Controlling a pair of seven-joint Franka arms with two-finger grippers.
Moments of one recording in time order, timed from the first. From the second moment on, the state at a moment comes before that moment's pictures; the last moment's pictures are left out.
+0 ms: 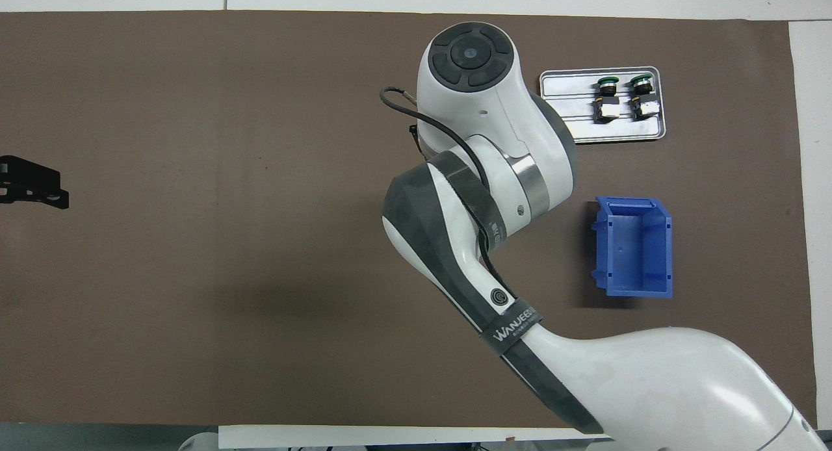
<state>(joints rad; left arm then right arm) -0.06 -0.10 -0.01 -1.68 0.01 1.45 -0.15 0.54 0.44 -0.01 -1.40 0.05 1.74 1.41</state>
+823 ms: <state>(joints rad) -0.06 -0.10 -0.01 -1.68 0.01 1.45 -0.15 0.56 0.42 0.00 -1.50 0.06 1.89 1.97</state>
